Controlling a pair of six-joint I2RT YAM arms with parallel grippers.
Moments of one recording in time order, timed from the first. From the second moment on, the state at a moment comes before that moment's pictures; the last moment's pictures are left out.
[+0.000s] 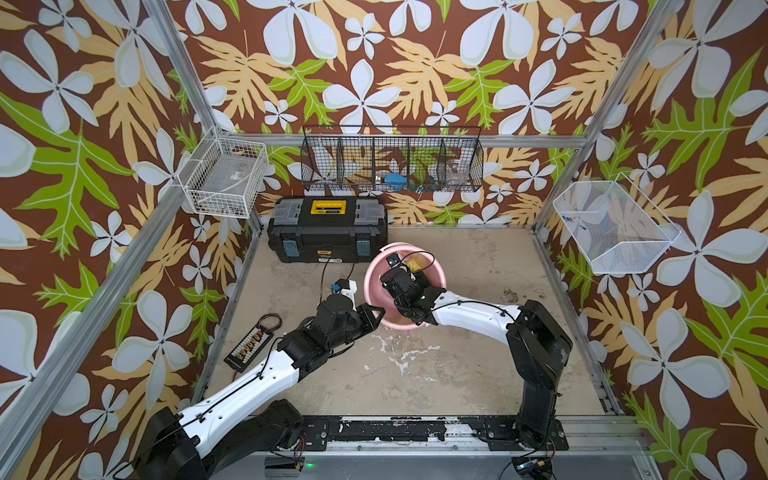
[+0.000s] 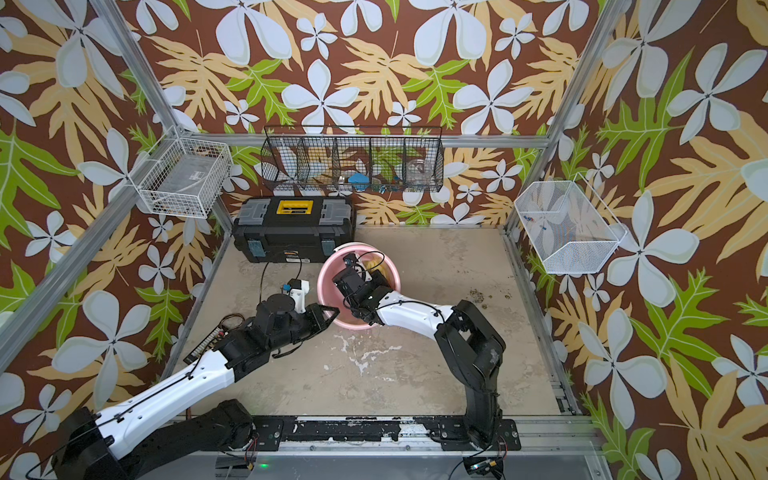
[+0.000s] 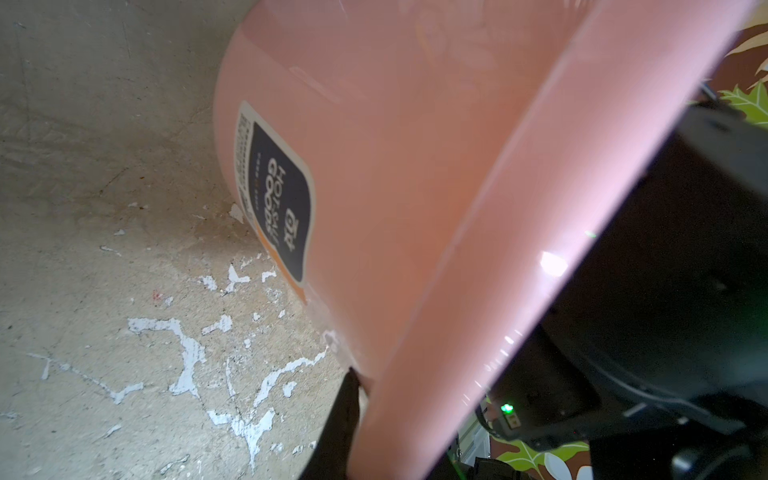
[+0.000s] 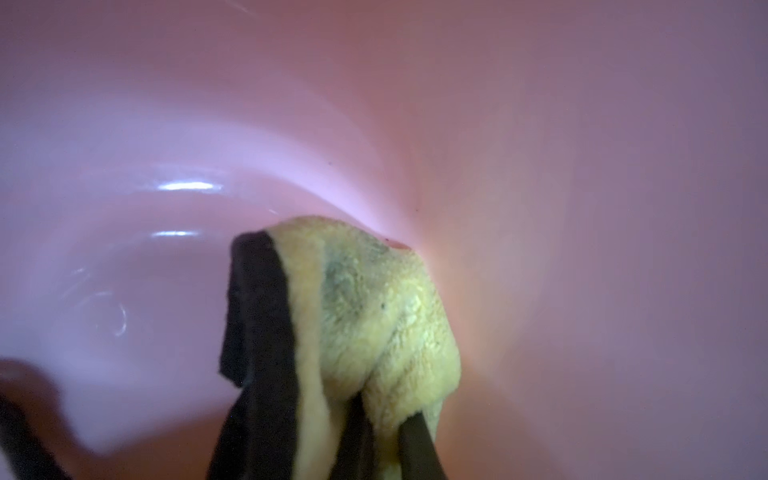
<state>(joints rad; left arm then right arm) -0.70 0.99 0.66 -0.14 0.11 -1.07 0.84 1.90 1.35 -0.24 0.89 -0.02</state>
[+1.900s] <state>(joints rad) -0.70 1.04 0.73 -0.27 0.20 -1.05 0.81 1.58 1.14 -0.27 0.09 0.26</state>
